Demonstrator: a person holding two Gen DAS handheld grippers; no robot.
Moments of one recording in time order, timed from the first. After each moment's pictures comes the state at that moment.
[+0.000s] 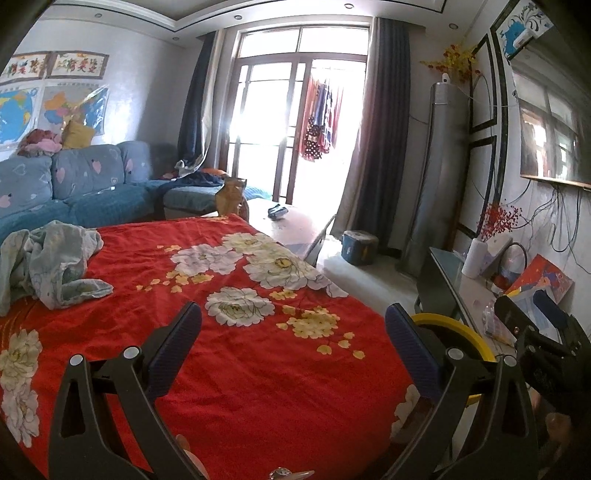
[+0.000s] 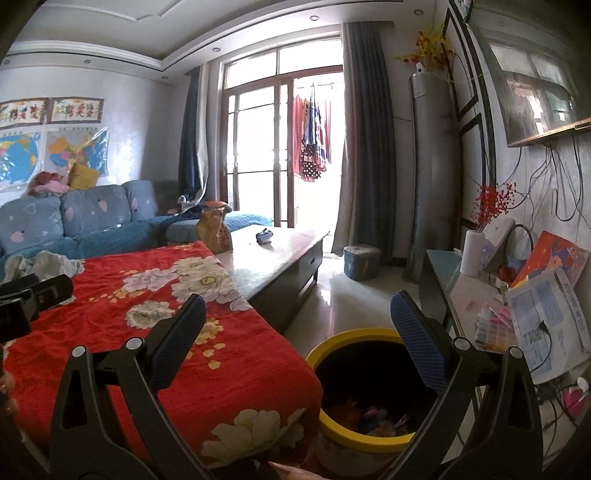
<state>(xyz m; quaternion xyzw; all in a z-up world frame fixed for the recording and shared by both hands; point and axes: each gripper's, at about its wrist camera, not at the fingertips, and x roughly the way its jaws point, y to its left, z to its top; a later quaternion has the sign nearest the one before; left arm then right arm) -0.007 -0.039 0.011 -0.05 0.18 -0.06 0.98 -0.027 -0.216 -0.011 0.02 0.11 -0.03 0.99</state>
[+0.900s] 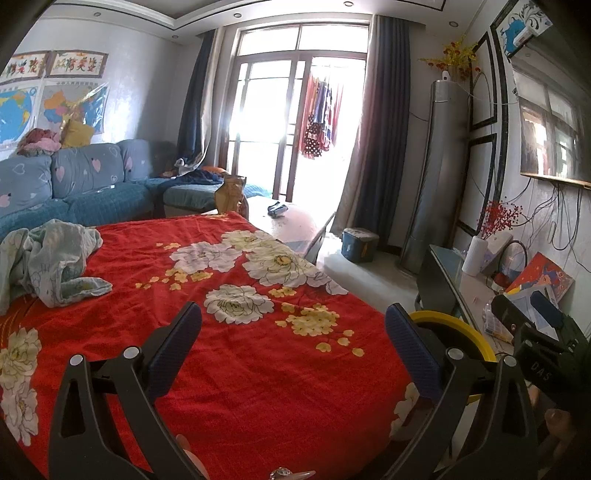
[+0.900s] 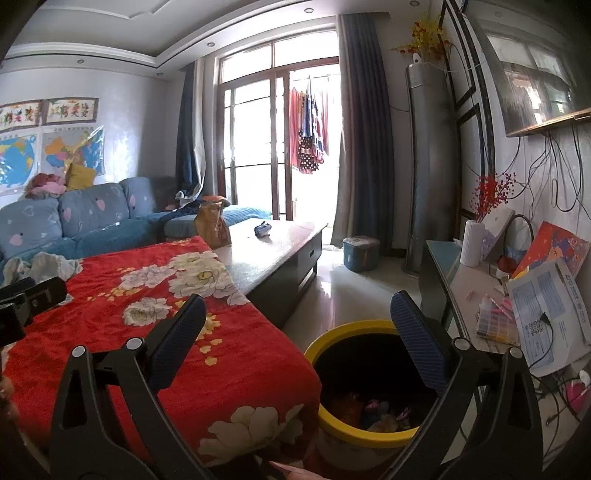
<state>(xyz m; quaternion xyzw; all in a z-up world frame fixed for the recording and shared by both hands) -0.006 -0.039 0.009 -0.05 0.19 -0.06 0.98 -0.022 -0.220 -0.015 0.03 0.13 -0.03 0.99</state>
